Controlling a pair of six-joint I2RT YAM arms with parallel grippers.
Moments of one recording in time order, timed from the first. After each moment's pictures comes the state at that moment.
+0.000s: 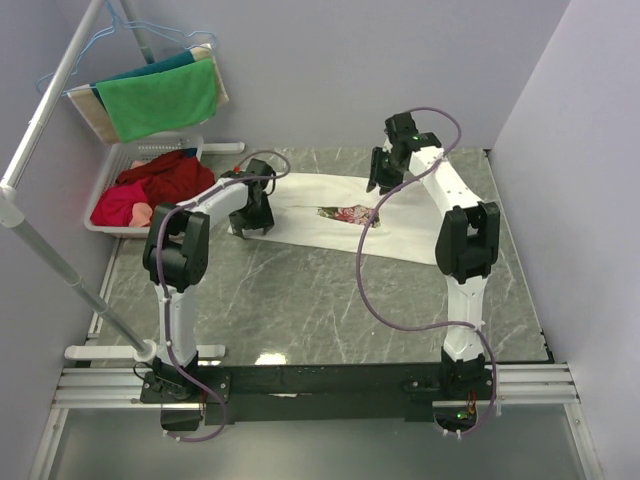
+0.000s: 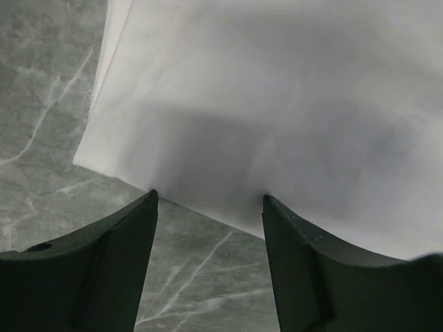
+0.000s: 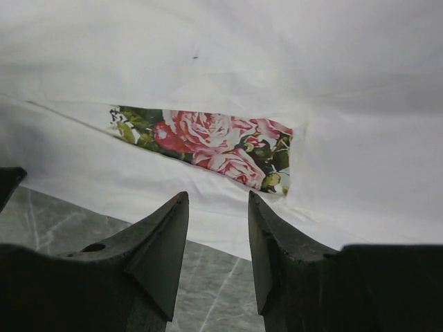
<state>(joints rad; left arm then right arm) -0.34 2.11 1.60 -0.77 -0.23 -0.60 0.22 2.16 2.02 -0.91 -0.12 0.36</state>
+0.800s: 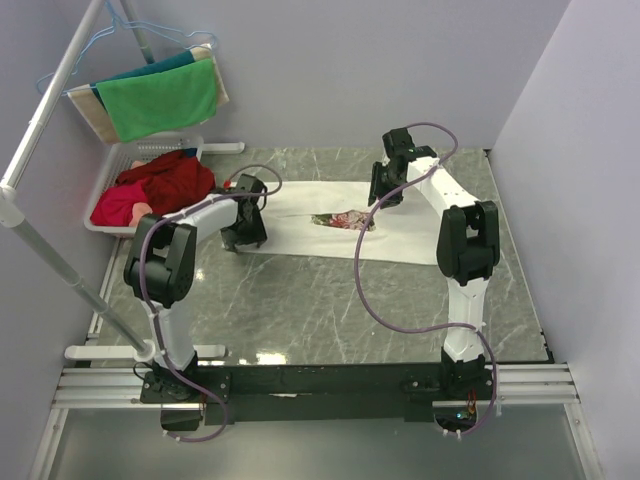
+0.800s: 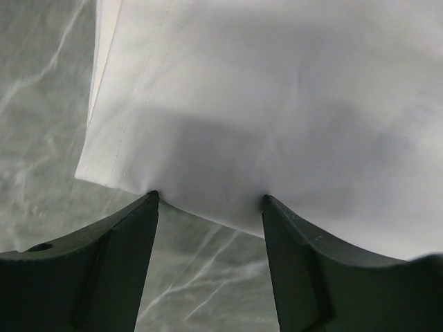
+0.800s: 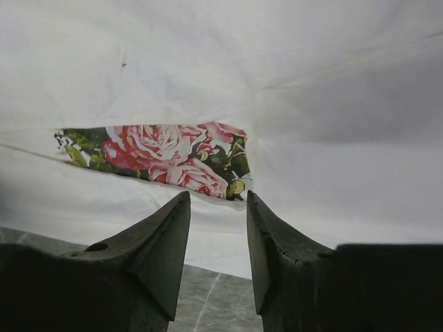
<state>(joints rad) -0.33 1.93 1.32 -0.65 -0.23 -0.61 0.24 2.13 1.84 -0.82 -0.09 0.39</state>
